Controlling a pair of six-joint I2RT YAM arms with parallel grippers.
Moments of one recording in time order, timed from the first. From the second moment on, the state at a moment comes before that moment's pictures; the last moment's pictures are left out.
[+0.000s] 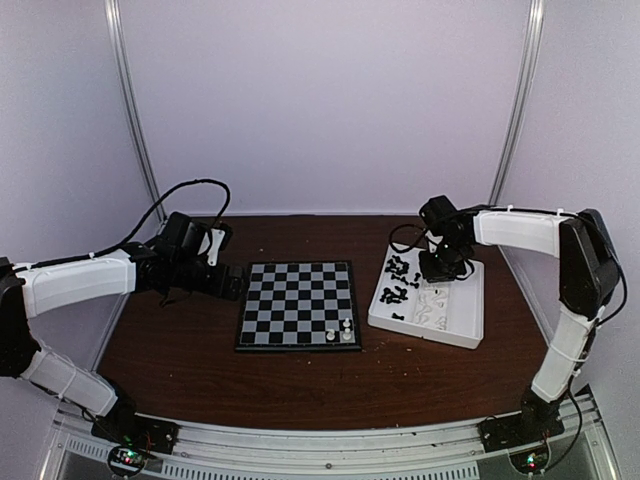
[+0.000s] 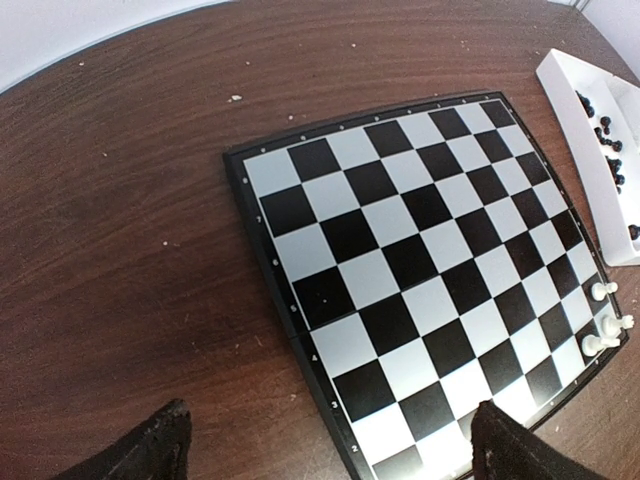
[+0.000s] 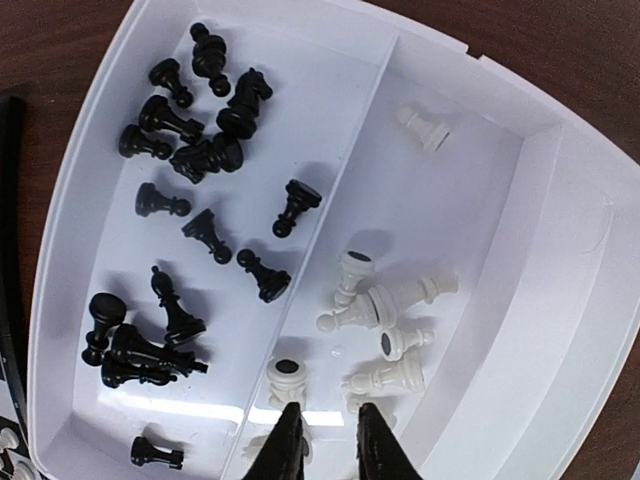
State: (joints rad) left arm -0.55 1.36 0.88 -0.32 -0.03 -0.21; right arm 0.42 1.79 1.32 -0.71 0.16 0.35
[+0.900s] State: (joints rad) left arm -0.55 1.36 0.88 -0.31 -0.03 -0.21; right arm 0.39 1.82 1.17 -0.49 0.22 0.90
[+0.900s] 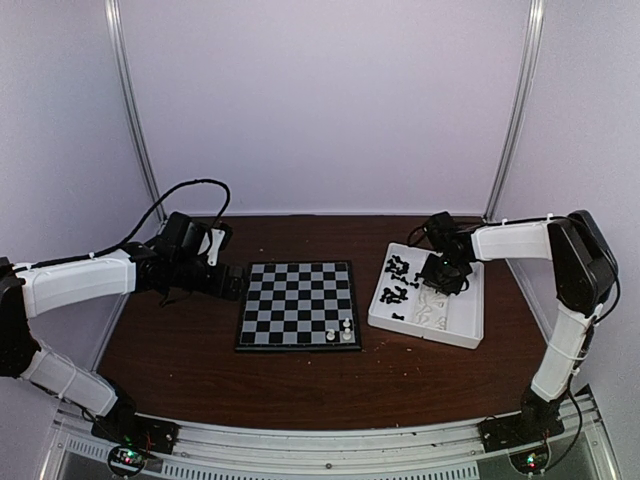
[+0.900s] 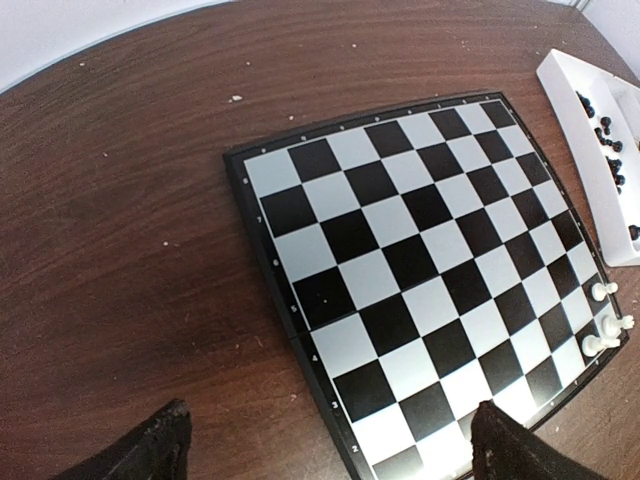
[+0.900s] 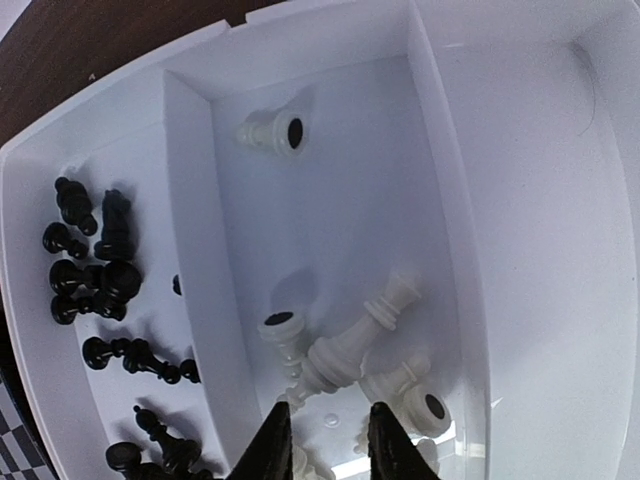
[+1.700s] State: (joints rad) left arm -0.55 1.36 0.88 -0.31 -0.05 -0.20; right arm 0.36 1.91 1.19 -0.39 0.15 1.02
